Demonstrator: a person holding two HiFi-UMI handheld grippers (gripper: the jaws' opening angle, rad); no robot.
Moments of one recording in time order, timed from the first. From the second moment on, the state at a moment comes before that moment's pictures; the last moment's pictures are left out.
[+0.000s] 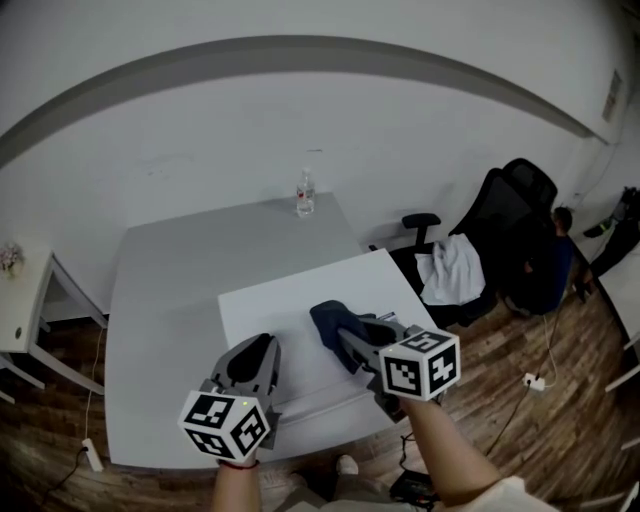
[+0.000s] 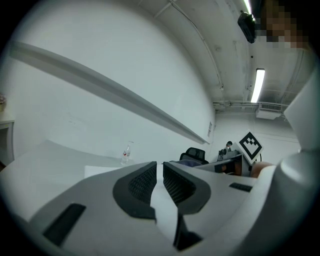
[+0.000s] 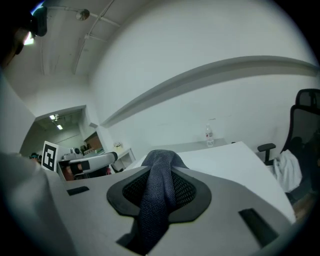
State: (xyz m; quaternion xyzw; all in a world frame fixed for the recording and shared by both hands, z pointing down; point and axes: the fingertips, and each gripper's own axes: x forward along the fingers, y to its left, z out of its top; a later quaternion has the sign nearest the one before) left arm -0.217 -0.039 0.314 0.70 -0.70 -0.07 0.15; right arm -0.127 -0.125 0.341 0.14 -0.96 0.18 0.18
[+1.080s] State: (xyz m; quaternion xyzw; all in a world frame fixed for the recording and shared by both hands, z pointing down) left arm -0.160 -0.095 0.326 0.72 -0.67 -0.05 0.16; right arm 0.007 -0.257 0.403 0.33 -0.90 0.01 0.30
